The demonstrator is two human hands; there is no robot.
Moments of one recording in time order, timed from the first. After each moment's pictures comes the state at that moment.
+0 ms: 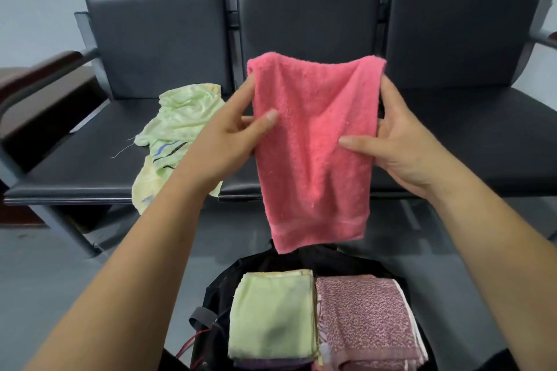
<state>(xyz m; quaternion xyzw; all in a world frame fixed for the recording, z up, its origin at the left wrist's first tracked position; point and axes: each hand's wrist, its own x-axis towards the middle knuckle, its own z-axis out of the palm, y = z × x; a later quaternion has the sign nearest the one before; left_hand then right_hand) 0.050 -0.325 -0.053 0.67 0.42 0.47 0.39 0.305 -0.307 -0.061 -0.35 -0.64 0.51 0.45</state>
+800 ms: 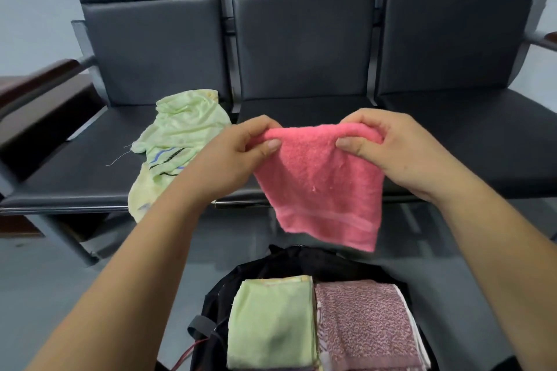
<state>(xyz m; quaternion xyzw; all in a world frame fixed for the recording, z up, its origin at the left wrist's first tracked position) 0.050 -0.321 -0.059 0.75 0.50 0.34 0.27 0.306 -0.310 -0.054 -0.45 -0.73 0.33 0.39</state>
